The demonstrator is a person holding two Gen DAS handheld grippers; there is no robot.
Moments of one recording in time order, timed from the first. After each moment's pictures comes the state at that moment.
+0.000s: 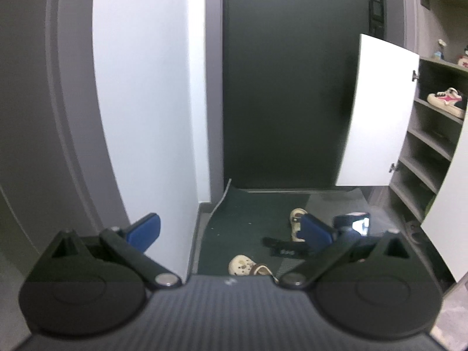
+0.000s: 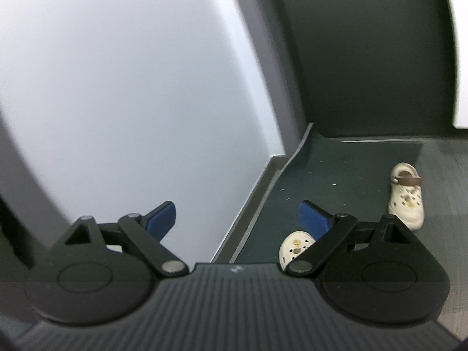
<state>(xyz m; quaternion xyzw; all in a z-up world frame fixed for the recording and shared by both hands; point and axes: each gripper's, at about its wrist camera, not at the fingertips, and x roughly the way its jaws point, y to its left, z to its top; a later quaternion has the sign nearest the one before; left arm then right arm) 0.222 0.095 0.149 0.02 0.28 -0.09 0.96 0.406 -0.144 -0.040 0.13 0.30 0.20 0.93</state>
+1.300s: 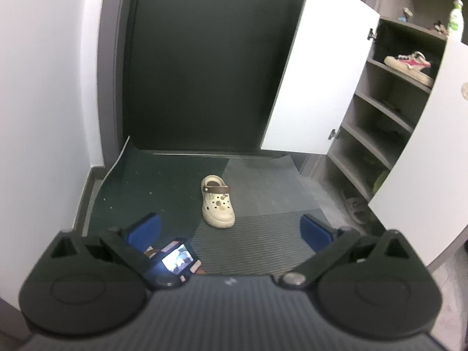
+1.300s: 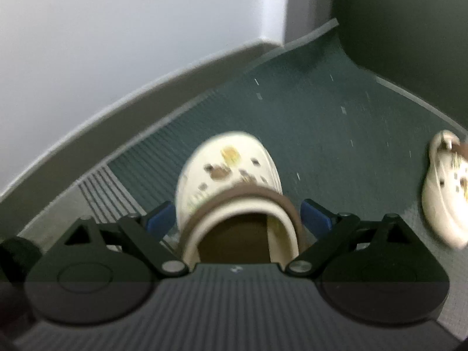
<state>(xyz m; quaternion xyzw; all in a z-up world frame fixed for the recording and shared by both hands) 0.361 -0.063 0.005 -0.03 0.35 -0.24 0.91 0.562 -0.110 -0.378 -0.06 0.39 0.23 0.89</state>
